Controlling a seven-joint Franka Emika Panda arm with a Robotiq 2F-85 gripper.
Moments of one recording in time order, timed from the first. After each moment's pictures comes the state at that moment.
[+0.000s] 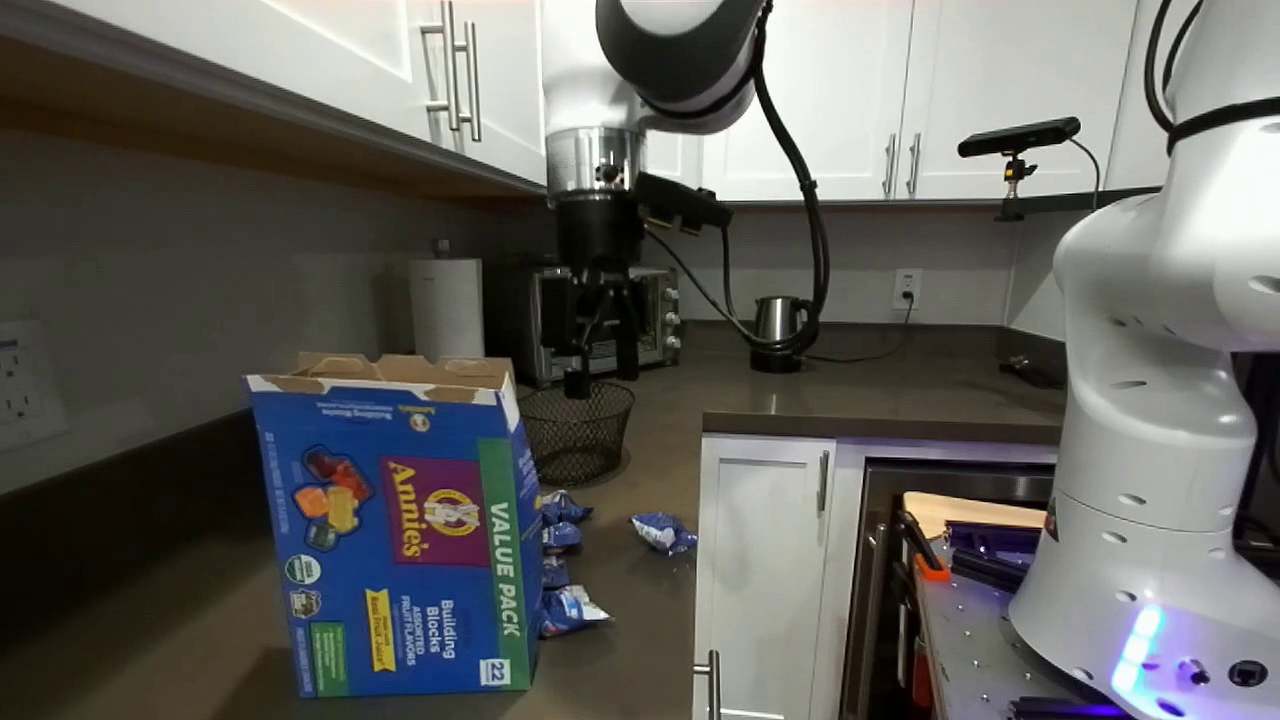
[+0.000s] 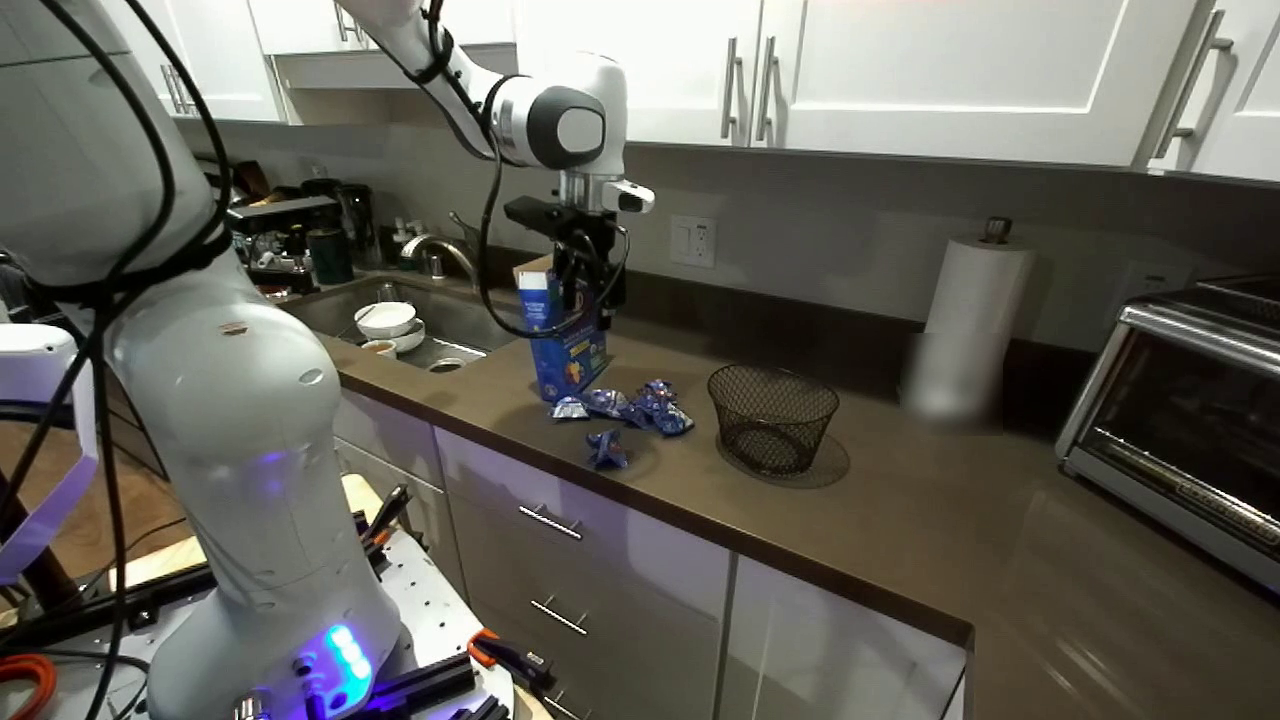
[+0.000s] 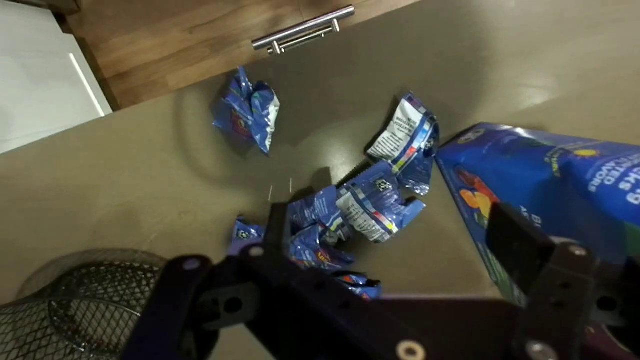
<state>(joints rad) 0.09 -0.20 0.11 -2.43 0.10 2.19 0.22</state>
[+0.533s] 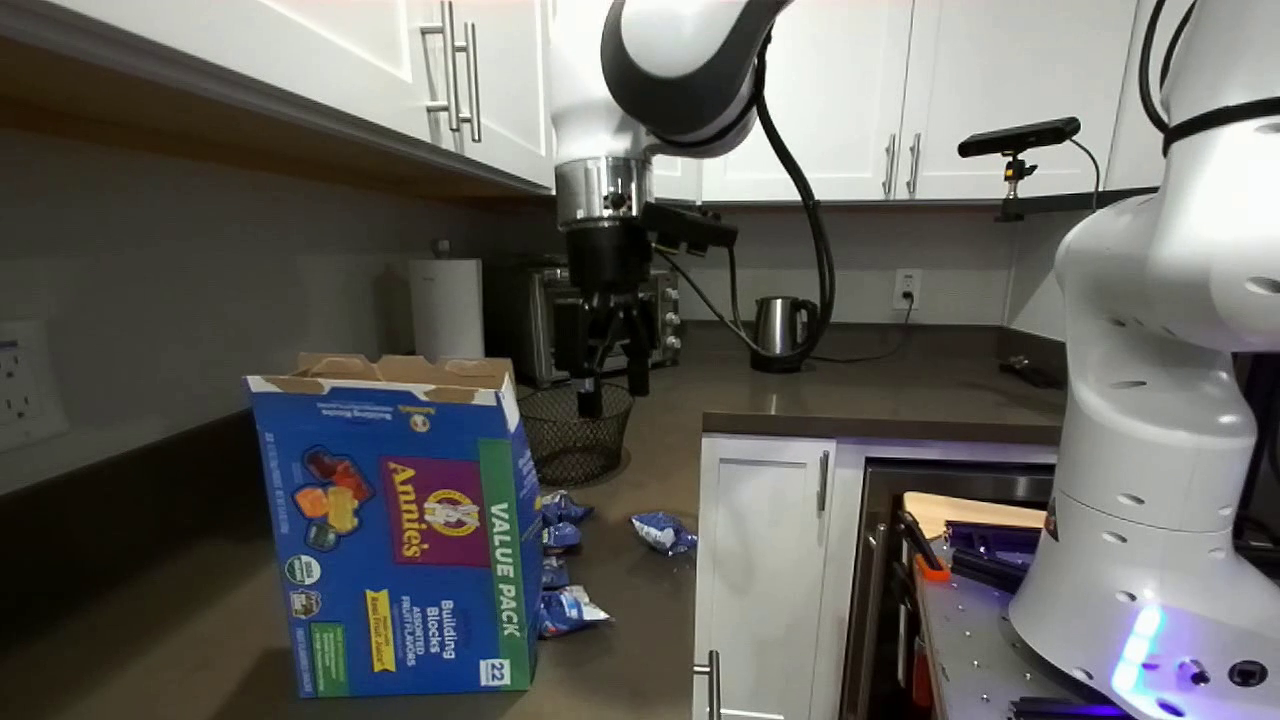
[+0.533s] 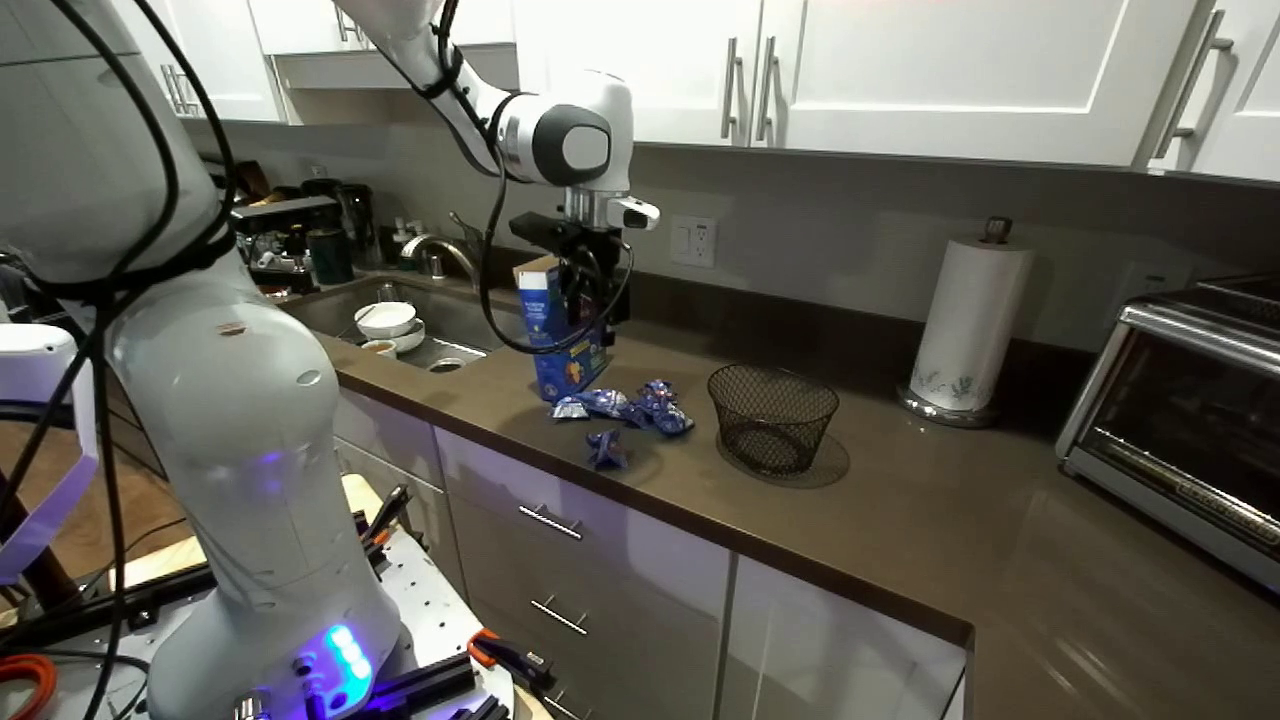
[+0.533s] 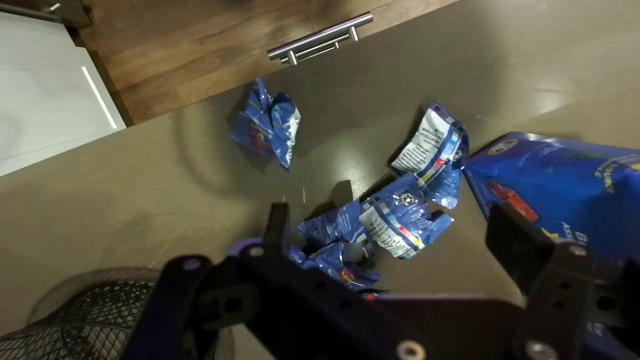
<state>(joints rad) 0.08 -0.18 0.10 -2.46 0.08 2.23 0.22</state>
